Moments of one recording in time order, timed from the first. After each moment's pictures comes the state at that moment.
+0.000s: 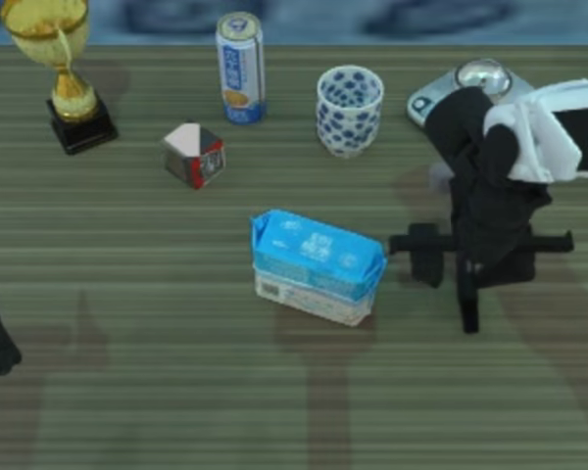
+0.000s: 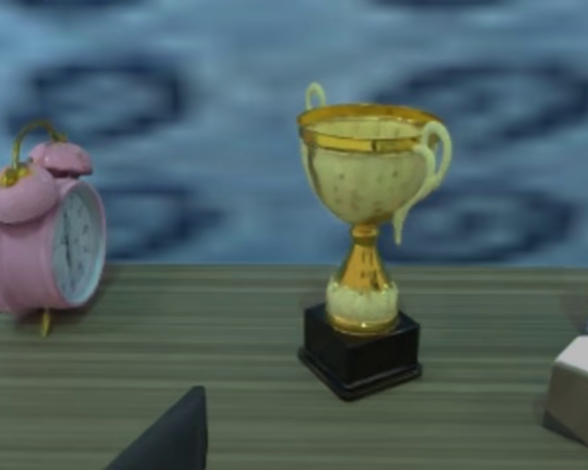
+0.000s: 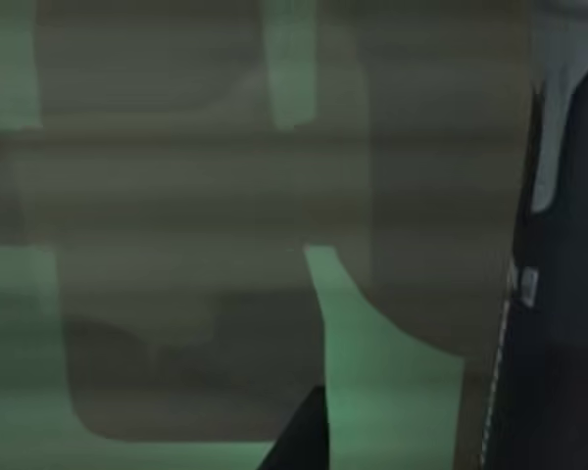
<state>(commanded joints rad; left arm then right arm) 0.00 0.00 0.00 0.00 0.00 0.00 0.41 2.16 1.31 -0.67 0.08 0.43</state>
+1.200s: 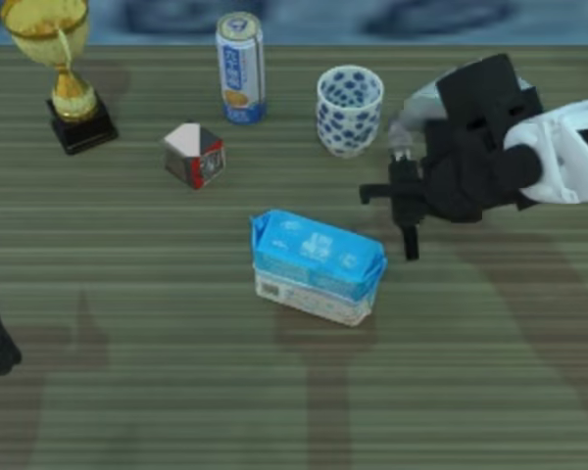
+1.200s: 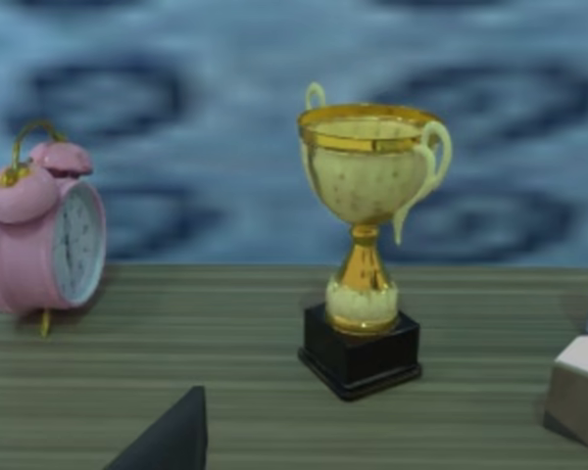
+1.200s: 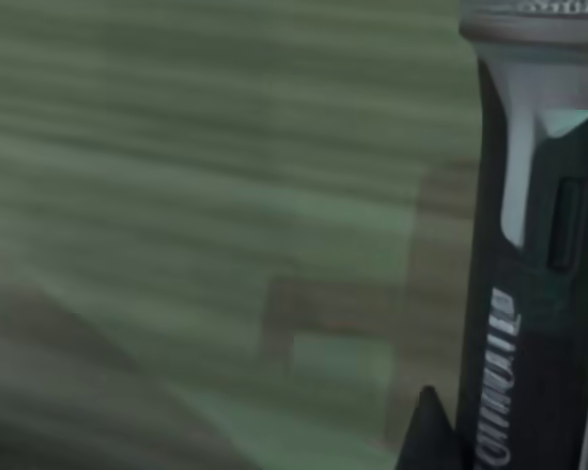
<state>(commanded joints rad) 0.00 0.00 0.00 0.00 0.00 0.00 0.42 2.01 1.20 -0.16 -0.09 0.30</state>
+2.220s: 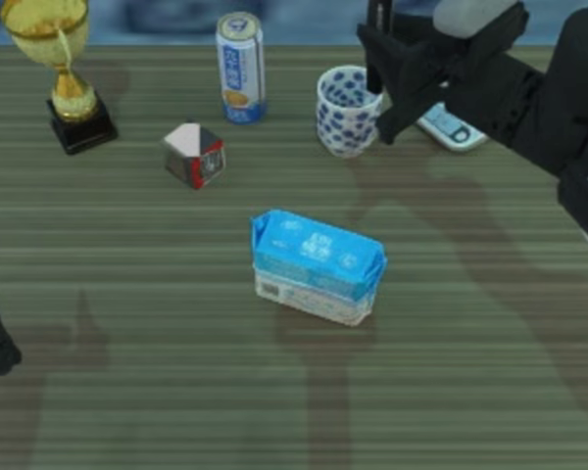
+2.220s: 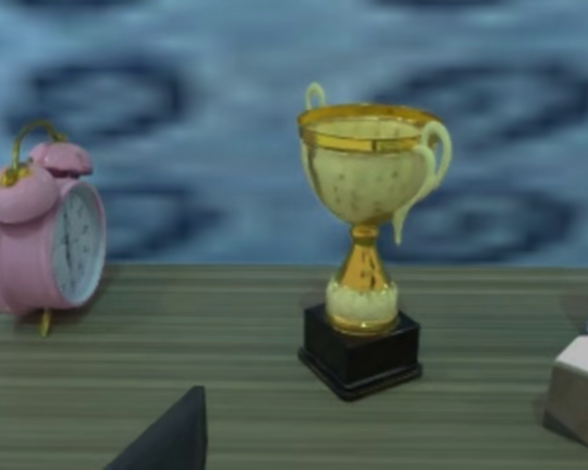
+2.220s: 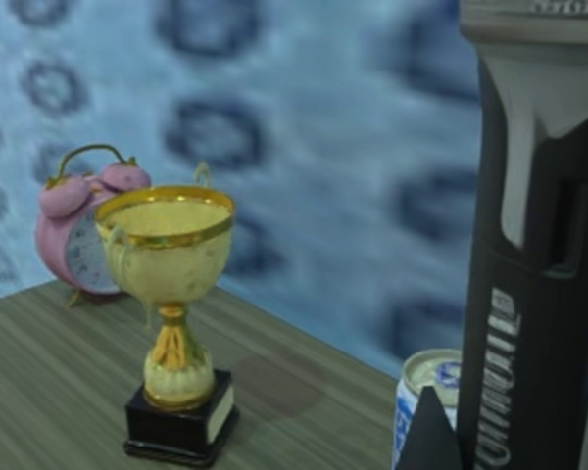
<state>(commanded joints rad) 0.00 0.00 0.00 0.00 0.00 0.00 0.41 1.74 0.91 0.84 -0.36 0.02</state>
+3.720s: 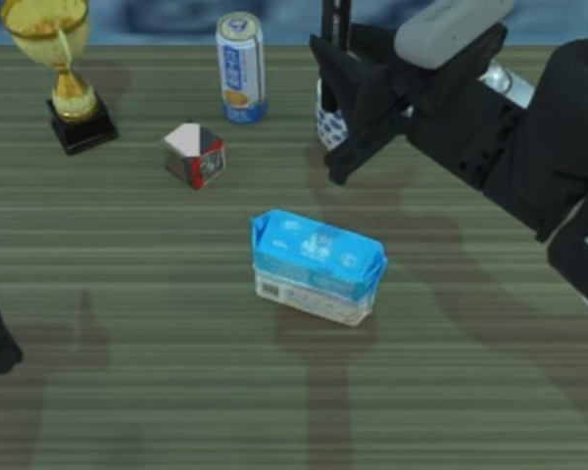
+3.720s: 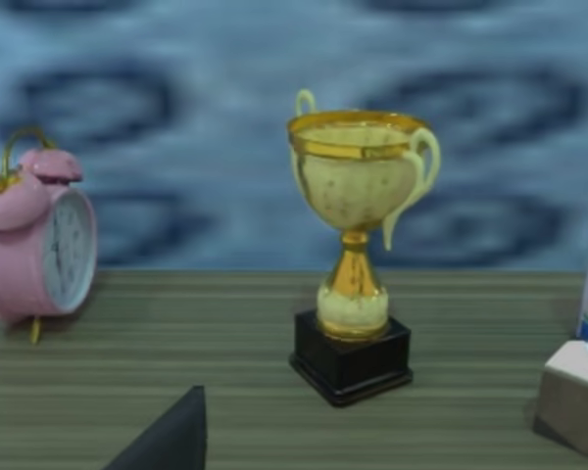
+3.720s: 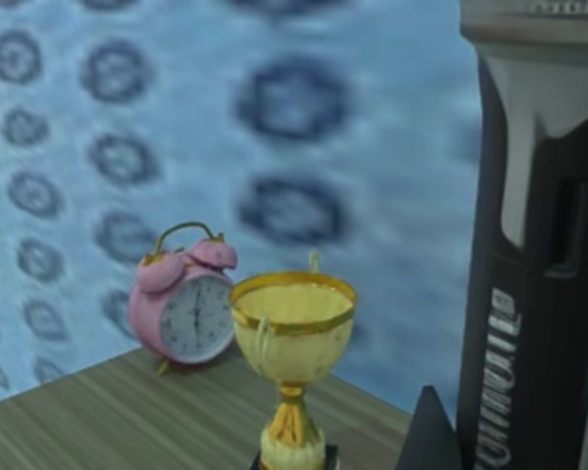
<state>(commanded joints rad) -0.01 0.01 0.01 0.01 0.00 0.00 0.63 1.54 0.81 0.80 -0.15 0.03</state>
